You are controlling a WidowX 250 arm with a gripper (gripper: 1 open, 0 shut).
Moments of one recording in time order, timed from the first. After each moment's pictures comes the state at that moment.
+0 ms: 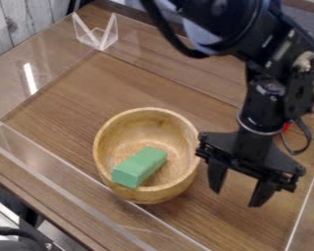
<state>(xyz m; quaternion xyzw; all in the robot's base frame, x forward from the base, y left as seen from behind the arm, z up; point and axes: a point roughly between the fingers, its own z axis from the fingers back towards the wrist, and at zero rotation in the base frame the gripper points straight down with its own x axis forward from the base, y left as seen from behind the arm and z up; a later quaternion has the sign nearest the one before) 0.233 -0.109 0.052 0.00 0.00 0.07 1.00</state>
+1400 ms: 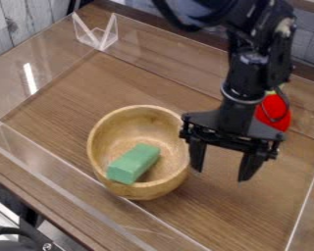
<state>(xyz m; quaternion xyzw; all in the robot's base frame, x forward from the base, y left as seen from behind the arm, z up) 0.244 -0.080 0.058 0.02 0.03 0.17 0.99</state>
